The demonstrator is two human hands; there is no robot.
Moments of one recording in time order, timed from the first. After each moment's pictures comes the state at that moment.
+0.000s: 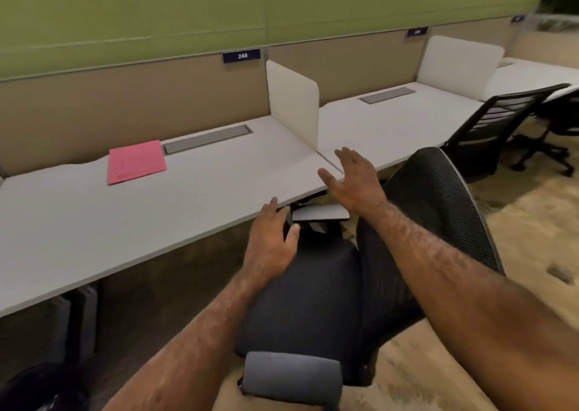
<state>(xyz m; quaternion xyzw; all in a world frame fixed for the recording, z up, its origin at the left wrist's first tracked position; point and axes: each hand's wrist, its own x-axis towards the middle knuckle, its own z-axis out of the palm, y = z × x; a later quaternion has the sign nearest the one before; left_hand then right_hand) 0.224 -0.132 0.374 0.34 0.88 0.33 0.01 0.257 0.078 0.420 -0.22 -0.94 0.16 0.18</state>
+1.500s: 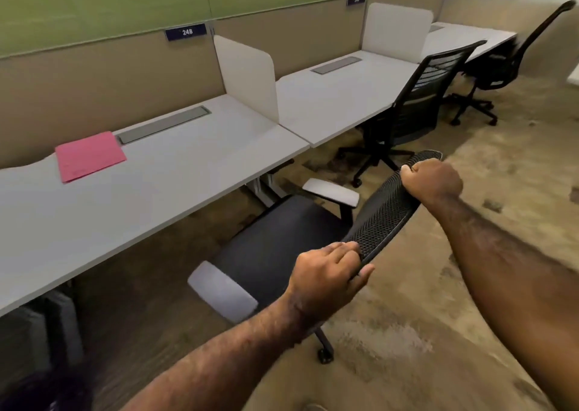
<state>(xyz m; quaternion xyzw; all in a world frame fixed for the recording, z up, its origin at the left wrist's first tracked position) 0.383 -0.166 0.349 0.65 0.64 0.35 -0.23 0.451 0.108 0.397 -0.55 -0.82 0.03 0.16</state>
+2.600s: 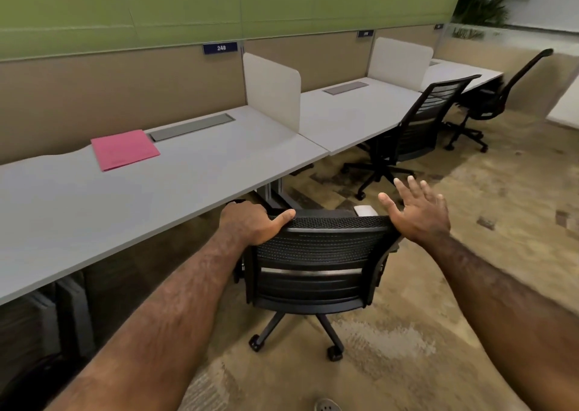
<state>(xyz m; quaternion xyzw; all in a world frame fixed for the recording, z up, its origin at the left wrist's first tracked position) 0.221 -0.324 0.382 0.46 0.89 0.00 0.00 0.463 -0.084 0.379 -0.47 -0.87 0.05 0.10</state>
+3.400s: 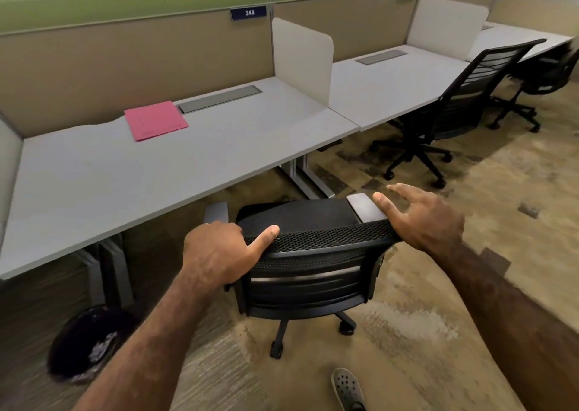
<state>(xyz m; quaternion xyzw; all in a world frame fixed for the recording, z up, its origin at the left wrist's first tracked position) 0.259 -0.448 0.379 0.33 0.94 -0.01 -0.01 0.446 -0.171 0.381 -0.40 -0.90 0.07 0.16</state>
